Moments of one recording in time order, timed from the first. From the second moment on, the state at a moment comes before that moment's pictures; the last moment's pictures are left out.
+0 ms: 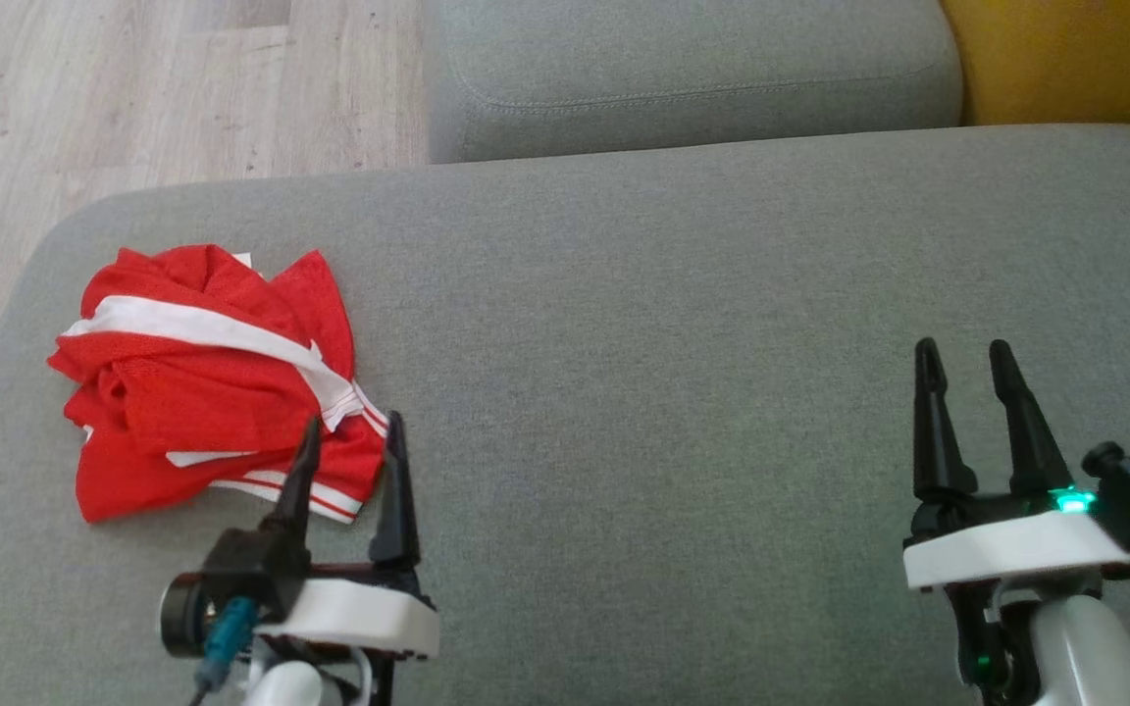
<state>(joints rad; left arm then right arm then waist) -0.06 0.18 -0.43 0.08 -0.46 0.24 -0.15 -0.03 -0.04 0.03 0.08 0.35 0.12 -0.15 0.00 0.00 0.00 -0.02</state>
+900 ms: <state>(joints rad) -0.13 0.21 -0.56 0.10 -0.27 0.33 -0.22 0.00 -0.04 0.06 0.07 0.13 0.12 -0.23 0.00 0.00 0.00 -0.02</state>
